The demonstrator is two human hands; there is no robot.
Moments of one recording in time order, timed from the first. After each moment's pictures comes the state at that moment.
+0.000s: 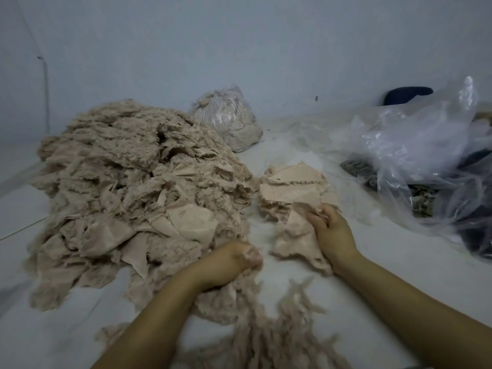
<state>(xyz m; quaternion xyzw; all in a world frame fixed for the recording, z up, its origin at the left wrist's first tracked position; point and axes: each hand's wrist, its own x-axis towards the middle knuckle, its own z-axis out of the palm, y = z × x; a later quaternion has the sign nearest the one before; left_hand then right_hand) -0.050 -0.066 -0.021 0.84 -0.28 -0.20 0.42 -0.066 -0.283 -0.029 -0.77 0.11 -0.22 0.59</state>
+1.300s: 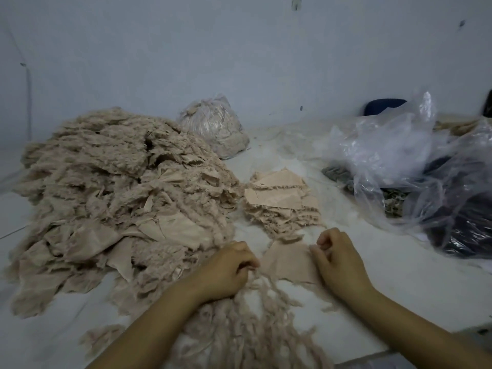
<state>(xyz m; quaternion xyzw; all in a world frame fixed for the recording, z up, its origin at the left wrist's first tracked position) -0.055 -0.078 -0.040 0.88 -0.40 -0.01 0.25 -0.127 -0.314 -0.048 -0.90 0.09 -0.23 0.35</state>
